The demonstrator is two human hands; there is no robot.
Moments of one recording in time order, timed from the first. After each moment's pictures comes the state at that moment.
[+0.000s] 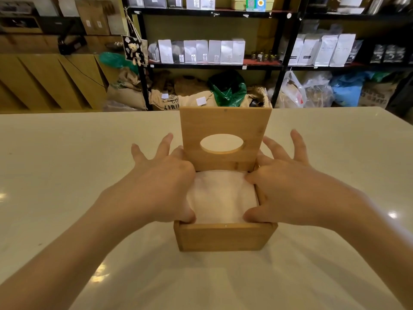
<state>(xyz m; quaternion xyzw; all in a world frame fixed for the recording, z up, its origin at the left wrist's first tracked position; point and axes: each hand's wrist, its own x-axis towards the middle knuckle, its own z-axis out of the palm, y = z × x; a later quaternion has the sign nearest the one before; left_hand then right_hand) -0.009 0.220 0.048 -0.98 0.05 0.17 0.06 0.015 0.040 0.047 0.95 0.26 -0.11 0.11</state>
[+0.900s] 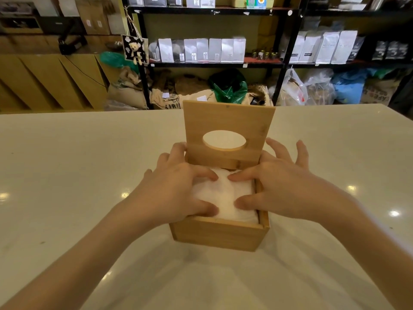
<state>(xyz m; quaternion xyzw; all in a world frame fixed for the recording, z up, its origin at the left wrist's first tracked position) -0.011 0.219 0.027 -0.97 0.03 0.10 -0.20 0.023 0.044 0.032 0.97 0.21 -0.13 -0.04</state>
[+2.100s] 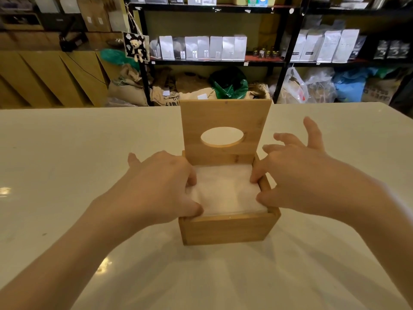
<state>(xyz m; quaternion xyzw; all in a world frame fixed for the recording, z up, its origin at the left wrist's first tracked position) -0.027 0.218 0.047 -0.99 0.01 0.11 -0.04 0.009 0.035 0.057 0.96 0.24 -0.08 0.10</state>
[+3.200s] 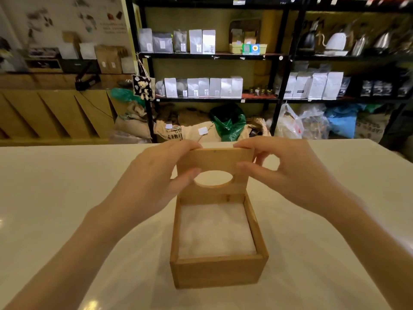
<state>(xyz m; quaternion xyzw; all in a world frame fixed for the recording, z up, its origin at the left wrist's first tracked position) 0.000 0.228 0.068 -0.95 0.13 -0.22 -0.18 0.042 0.019 0.078 0.90 0.32 0.15 -0.27</state>
